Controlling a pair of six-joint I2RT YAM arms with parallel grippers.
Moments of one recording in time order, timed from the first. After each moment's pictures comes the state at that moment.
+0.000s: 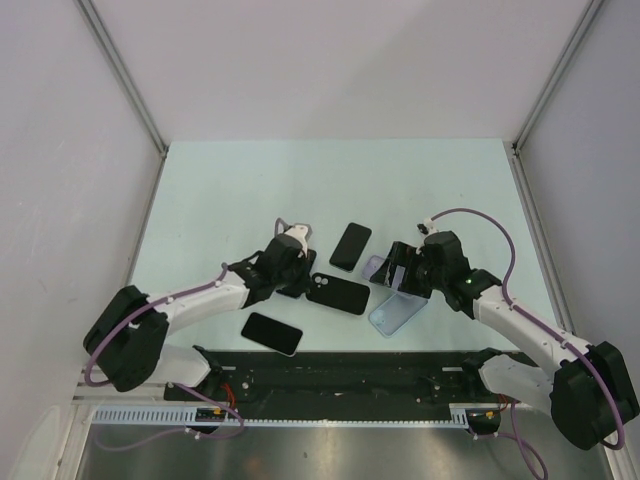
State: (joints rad) left arm -0.73 1.37 0.69 -0.14 -0.04 -0.48; right arm 0.48 1.05 0.58 -0.25 -0.25 0.74
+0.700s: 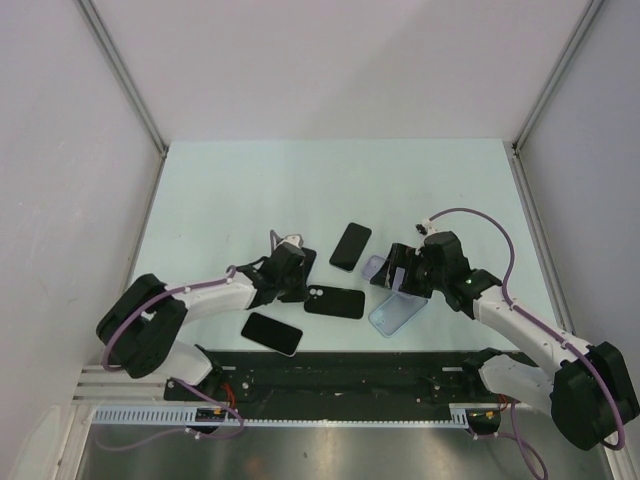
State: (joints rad) left arm -0.73 1.43 0.63 -0.14 -0.07 -0.70; right arm 0.48 1.05 0.58 -0.26 -0.25 0.69
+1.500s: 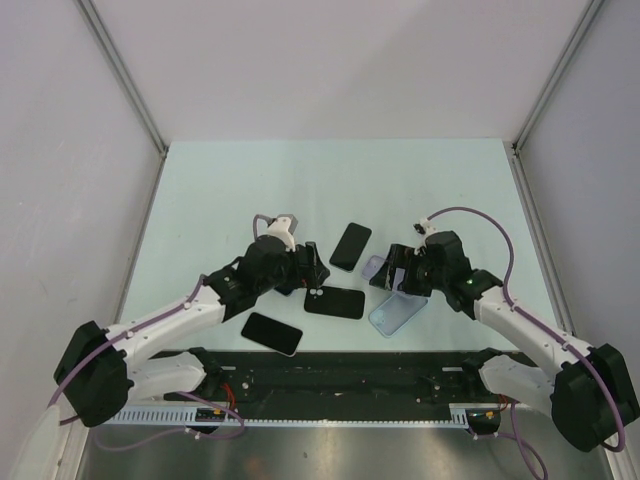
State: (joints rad) left arm -0.76 1.11 0.65 -0.12 -0.07 -0.60; right arm 0.48 1.04 0.58 -0.26 -0.28 0.65
